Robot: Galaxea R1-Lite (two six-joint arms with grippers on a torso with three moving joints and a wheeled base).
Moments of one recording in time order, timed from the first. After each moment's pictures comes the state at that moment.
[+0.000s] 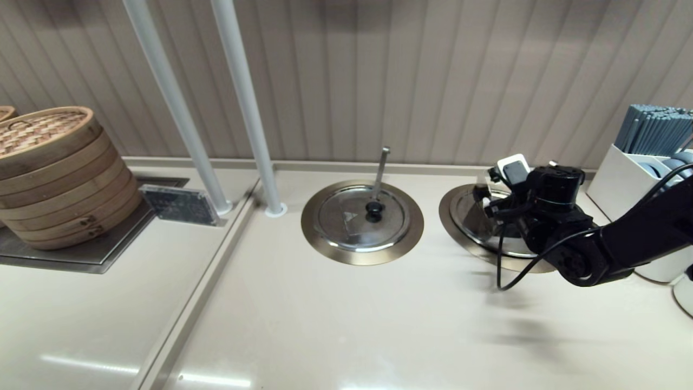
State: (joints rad) left arm 0.00 0.00 0.00 0.00 0.00 0.01; right arm 0.14 2.08 -0.98 -0.97 -0.48 -0.46
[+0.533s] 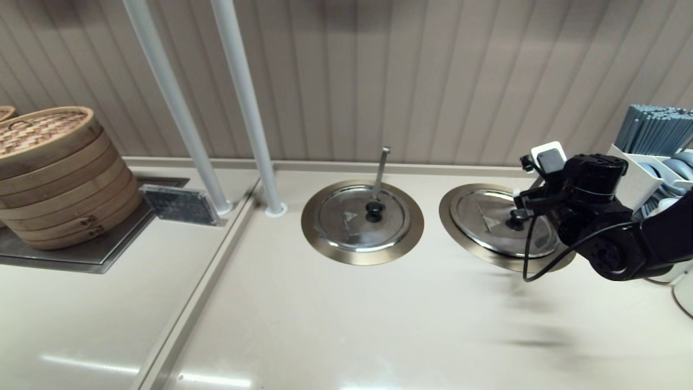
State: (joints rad) left arm 0.00 0.00 0.00 0.00 0.00 0.01; right arm 0.05 2.00 -0.95 -0.97 -0.47 -0.48
